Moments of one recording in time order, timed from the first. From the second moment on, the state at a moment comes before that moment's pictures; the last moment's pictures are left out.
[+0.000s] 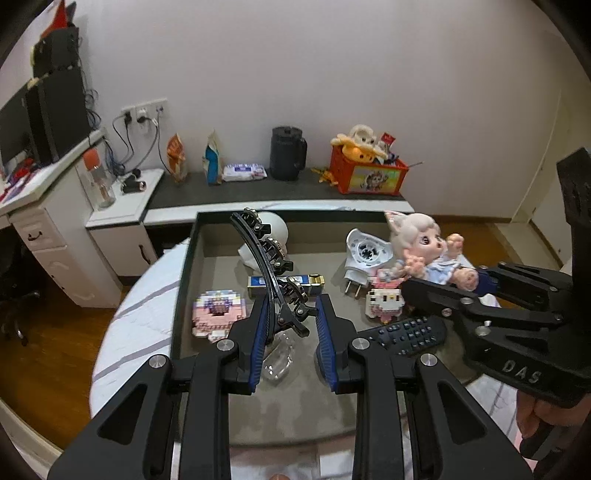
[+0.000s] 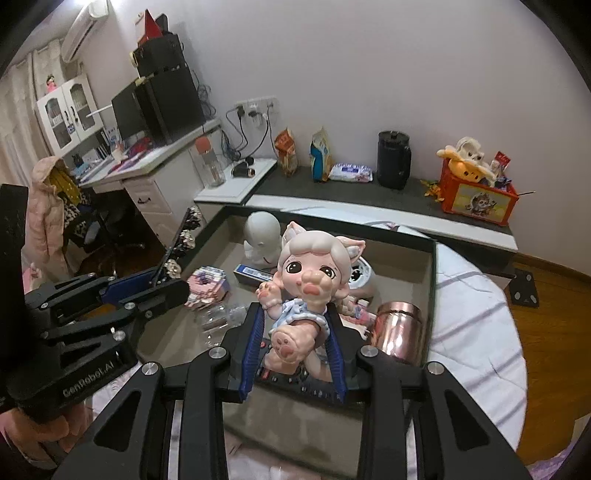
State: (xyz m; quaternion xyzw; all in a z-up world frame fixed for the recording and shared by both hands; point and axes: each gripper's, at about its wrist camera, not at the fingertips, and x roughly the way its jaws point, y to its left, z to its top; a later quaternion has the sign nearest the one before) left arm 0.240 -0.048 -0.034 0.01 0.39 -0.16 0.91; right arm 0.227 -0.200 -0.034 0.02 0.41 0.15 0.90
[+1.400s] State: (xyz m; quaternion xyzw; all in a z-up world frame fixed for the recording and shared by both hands) left arm 0.122 -0.004 0.004 0.00 0.37 -0.08 0.93; right arm 0.141 -0.214 -0.002 0.06 0.38 0.08 0.92
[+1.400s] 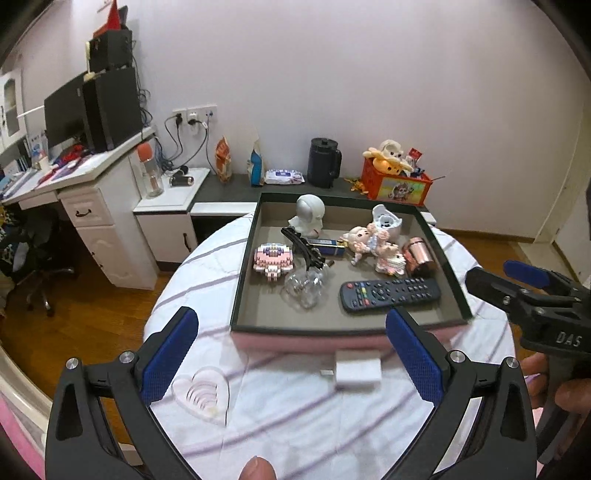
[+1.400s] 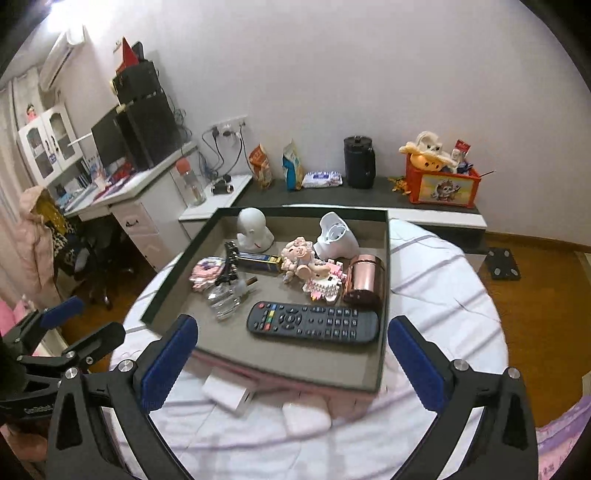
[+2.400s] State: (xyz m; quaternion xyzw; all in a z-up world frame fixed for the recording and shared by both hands) left arm -0.018 -0.005 0.007 -0.01 0.36 -0.07 0.93; right arm -0.039 -0.218 0.018 0.04 0.33 0.06 0.94
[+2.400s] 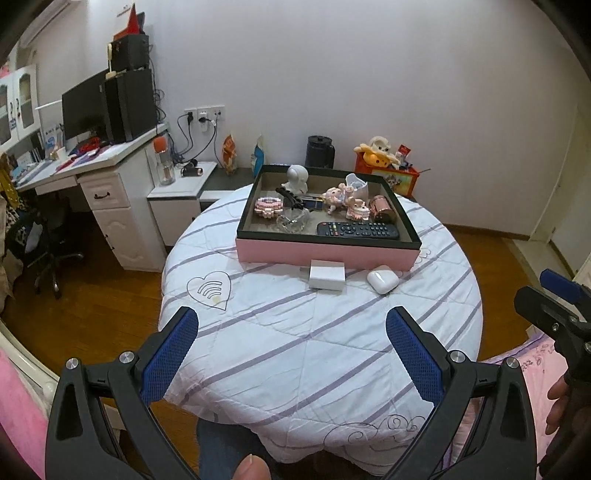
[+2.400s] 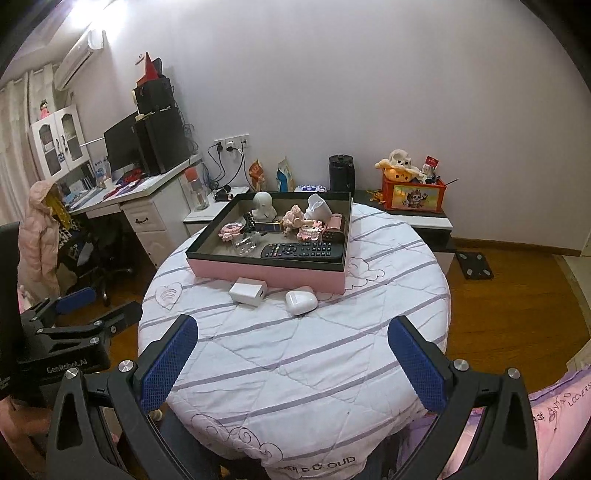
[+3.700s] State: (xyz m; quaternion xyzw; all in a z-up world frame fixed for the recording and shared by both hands) left arm 0.060 -0.036 -0.075 -0.01 0.45 -0.10 0.89; right arm 0.043 -0.238 -0.063 0.05 0.43 0.03 0.90
